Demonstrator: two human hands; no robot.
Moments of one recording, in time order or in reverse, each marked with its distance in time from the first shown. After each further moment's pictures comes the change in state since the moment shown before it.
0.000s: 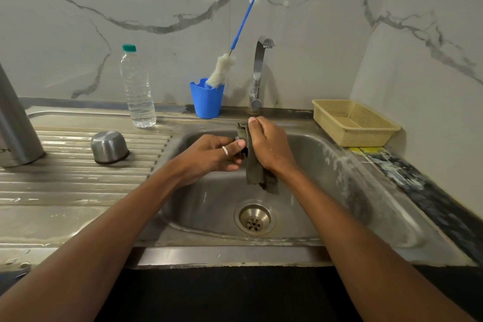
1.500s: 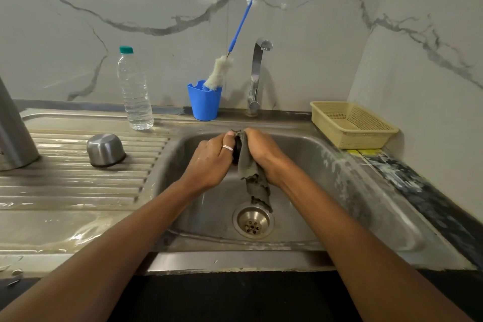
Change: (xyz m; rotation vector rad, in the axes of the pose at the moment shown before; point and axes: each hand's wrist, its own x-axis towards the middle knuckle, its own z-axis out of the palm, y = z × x) left_hand -0.006 0.010 0.032 0.573 0.472 0.179; right_hand 0.001 -0.018 0.007 0.299 -0.227 0.531
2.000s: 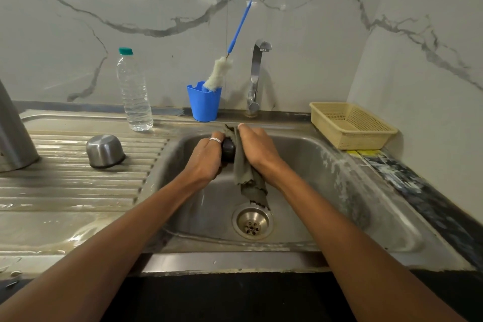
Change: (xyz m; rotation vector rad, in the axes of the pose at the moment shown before) left_hand 0.006 0.005 -0.003 -0.462 -0.032 -0.378; right_hand 0.002 -0.002 0.004 -0.191 0.078 -0.243
